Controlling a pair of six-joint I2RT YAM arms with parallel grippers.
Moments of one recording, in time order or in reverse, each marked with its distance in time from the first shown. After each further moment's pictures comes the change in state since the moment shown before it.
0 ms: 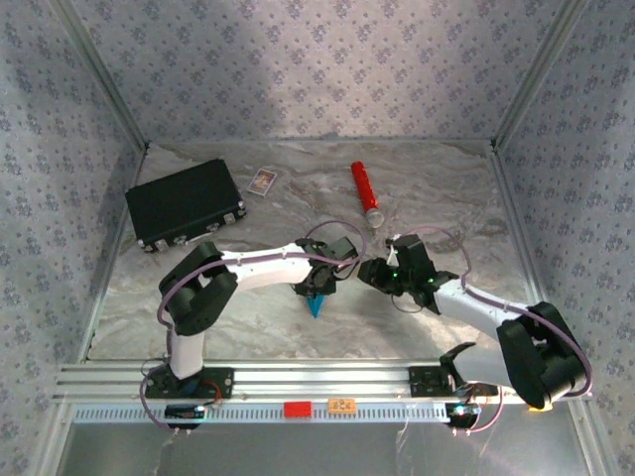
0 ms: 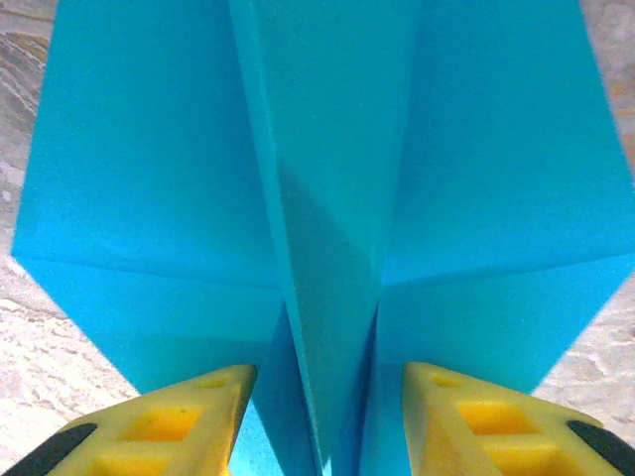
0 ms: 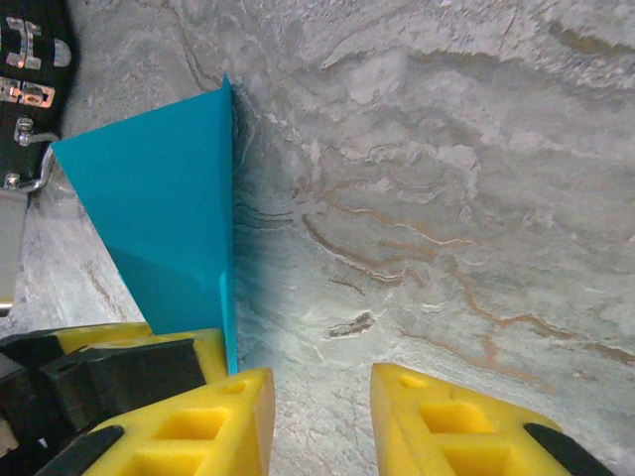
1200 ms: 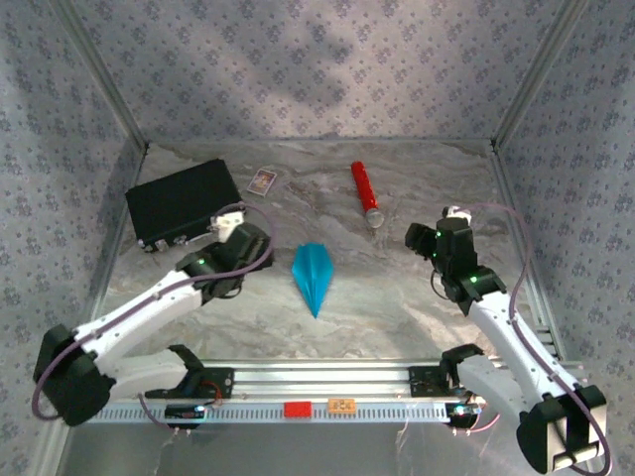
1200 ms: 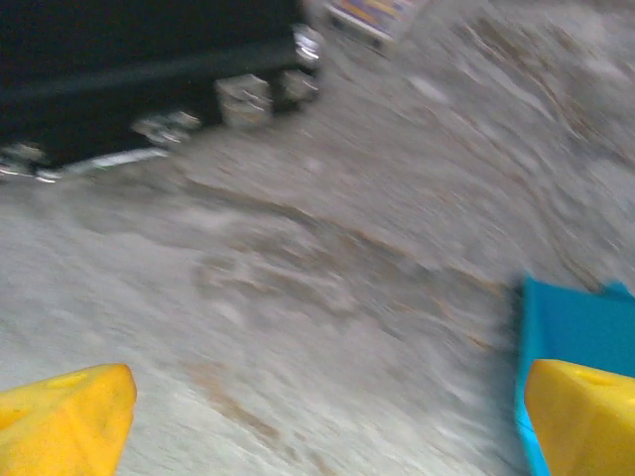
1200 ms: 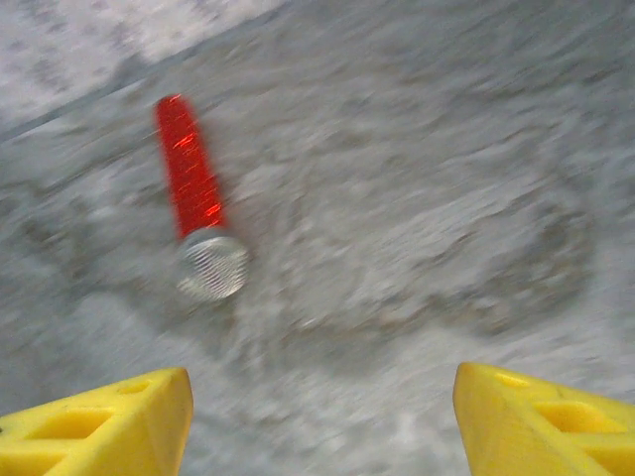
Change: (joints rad) left arm 0.318 -0.822 -0.485 0.182 -0.320 0.279; right arm -0.206 -0.348 0.169 -0.322 0.605 -0.357
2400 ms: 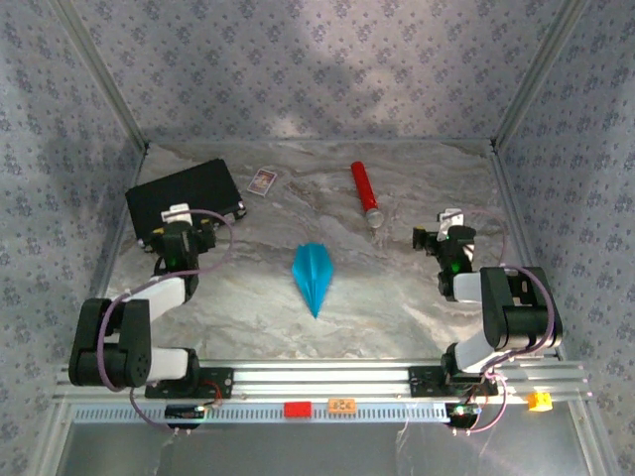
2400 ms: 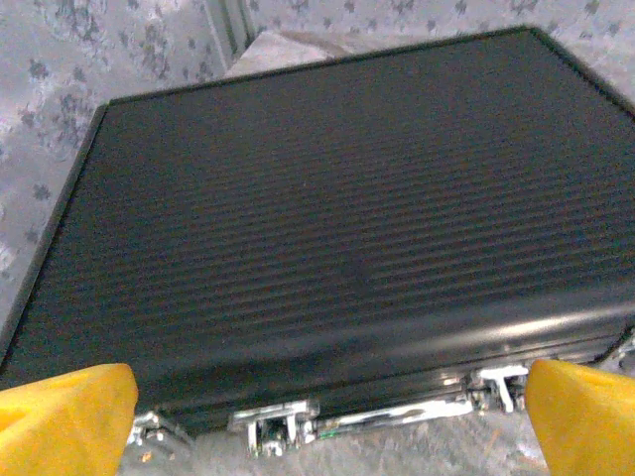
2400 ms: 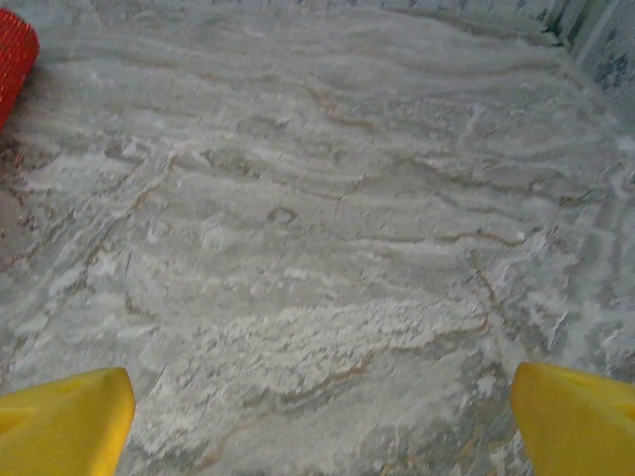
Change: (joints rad) left arm 0.665 0.259 -0.385 1.116 0.251 0.650; right arm -0.282 0.637 -0.253 1.052 -0.197 -0.530
